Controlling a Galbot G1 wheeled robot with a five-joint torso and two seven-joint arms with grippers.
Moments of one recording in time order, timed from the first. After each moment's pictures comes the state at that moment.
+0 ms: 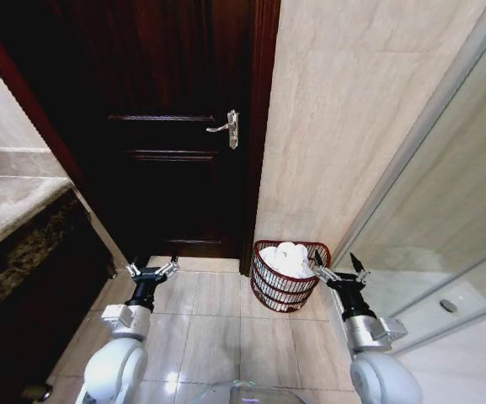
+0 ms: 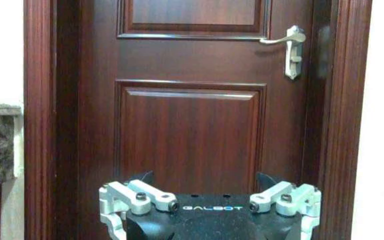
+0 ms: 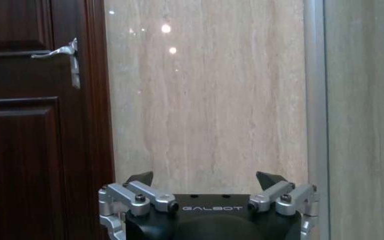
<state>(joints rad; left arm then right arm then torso) 1.69 -1.40 -0.66 -2.24 -0.24 0.00 -0.07 -1.71 1.52 0.63 2.28 0.15 0.00 -0.01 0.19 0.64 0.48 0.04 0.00</state>
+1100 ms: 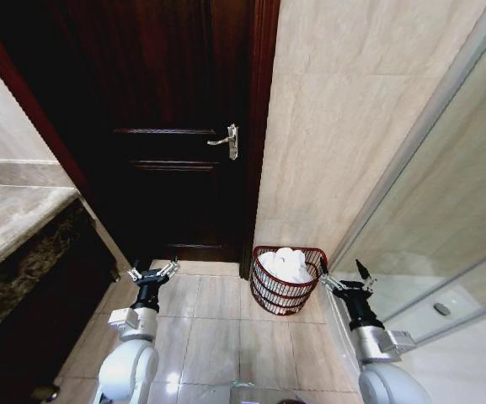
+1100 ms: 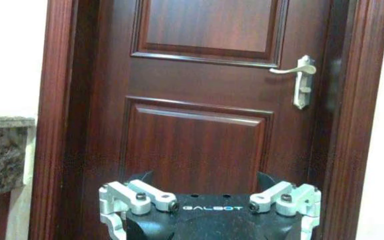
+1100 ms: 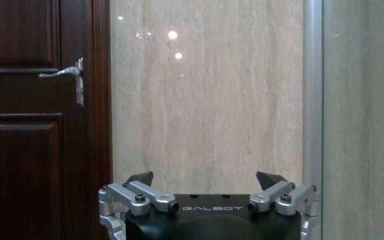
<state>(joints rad) 1.68 -1.51 -0.65 -2.26 -0.22 0.00 -0.06 -1.76 1.47 0.68 2.30 0.19 0.04 -0.03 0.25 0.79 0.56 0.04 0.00</state>
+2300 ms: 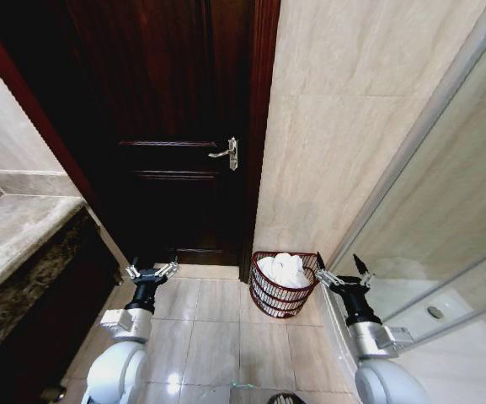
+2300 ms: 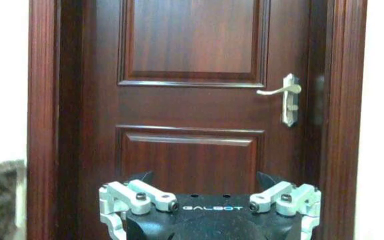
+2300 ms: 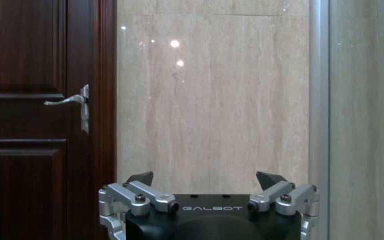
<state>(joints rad) 1.69 -1.45 -0.68 -2.27 -0.20 0.00 -0.04 -1.73 1.50 0.66 2.34 0.13 -0.01 -0.03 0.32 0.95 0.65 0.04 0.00</state>
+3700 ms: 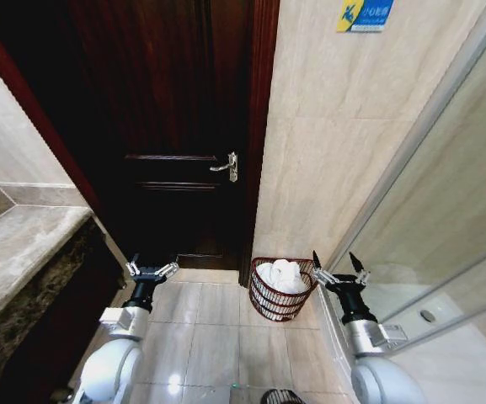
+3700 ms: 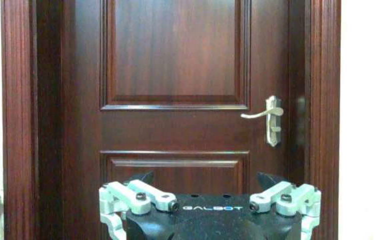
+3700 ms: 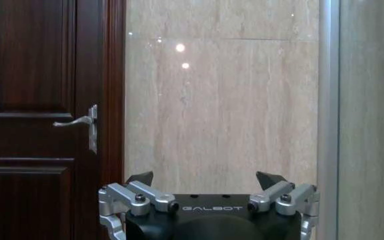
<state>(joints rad) 1.69 -1.40 -0.70 -2.27 -0.23 -0.01 0.01 -1.73 1.52 0.63 2.34 0.10 -0.01 -0.04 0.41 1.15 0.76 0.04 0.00</state>
